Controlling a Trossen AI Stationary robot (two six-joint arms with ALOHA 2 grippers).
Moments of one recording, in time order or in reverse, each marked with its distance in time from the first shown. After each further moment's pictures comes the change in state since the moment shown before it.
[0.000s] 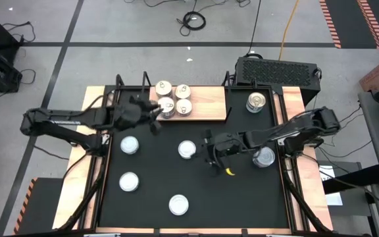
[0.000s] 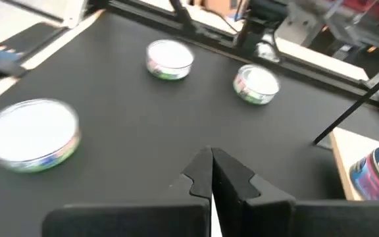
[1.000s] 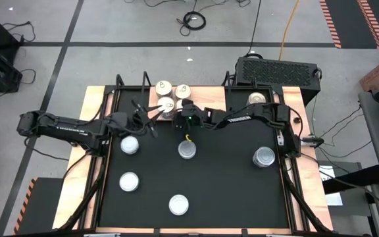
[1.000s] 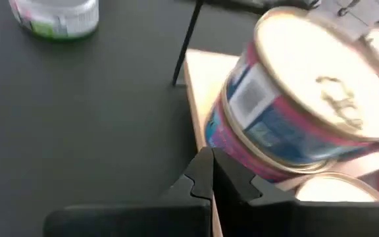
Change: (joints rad) left arm 0.007 -0.081 -0.389 0.706 -0.007 0.690; right arm -0.354 0.519 0.410 -0.002 0.083 -0.043
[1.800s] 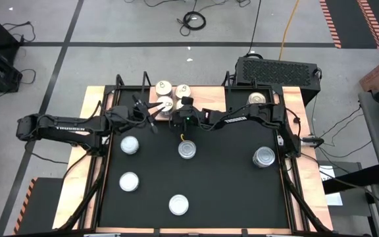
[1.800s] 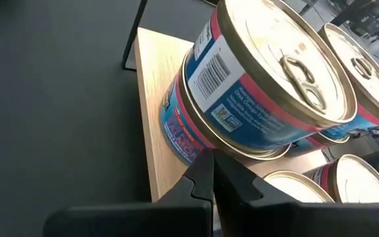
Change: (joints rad) left arm 0.126 -0.007 0.000 -0.020 0.170 -0.105; right arm -0.004 0.049 0.020 0.054 0.178 -0.117
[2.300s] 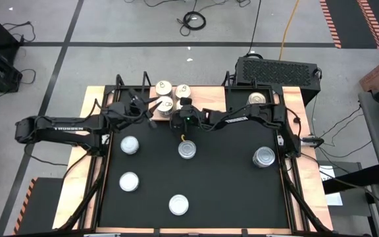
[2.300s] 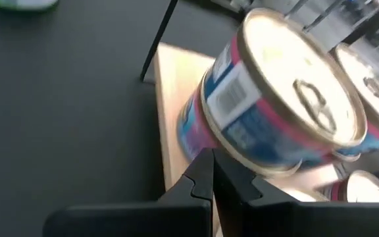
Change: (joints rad) left arm 0.051 -0.041 0.000 0.003 -0.007 0.001; right arm 0.008 -0.023 0.000 -0.023 -0.055 -0.014
